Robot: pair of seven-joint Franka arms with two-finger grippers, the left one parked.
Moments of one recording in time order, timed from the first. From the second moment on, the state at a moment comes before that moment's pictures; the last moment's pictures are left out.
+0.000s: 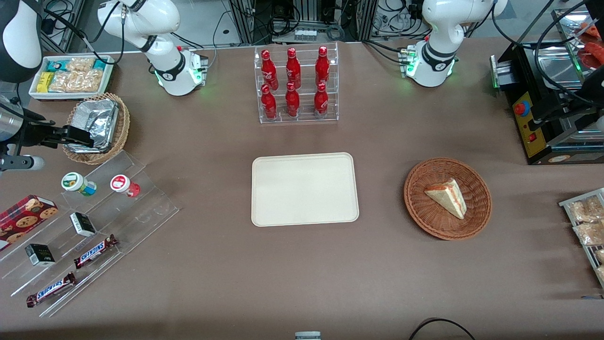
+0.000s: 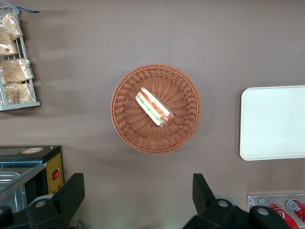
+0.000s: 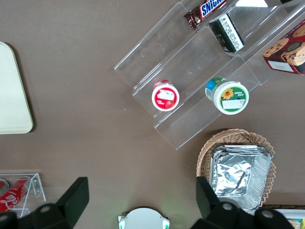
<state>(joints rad) 0.01 -0.02 -0.10 -1.71 -0.01 1.50 -0.07</state>
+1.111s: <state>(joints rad) -0.13 -0.01 -0.12 -1.88 -0.01 1.77 -0.69</state>
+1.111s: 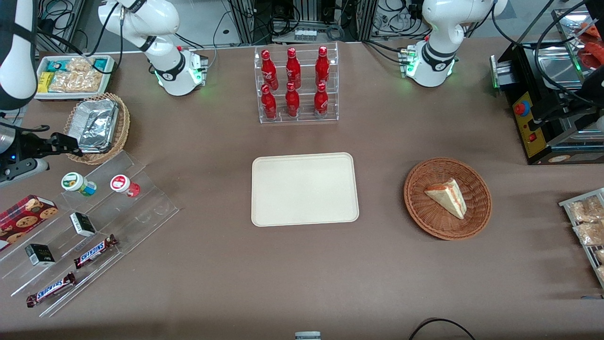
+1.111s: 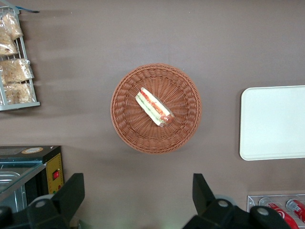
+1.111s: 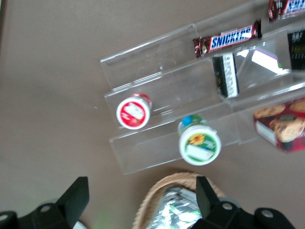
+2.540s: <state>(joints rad) -0.23 0.08 -0.12 -2.10 -0.01 2.17 -1.08</state>
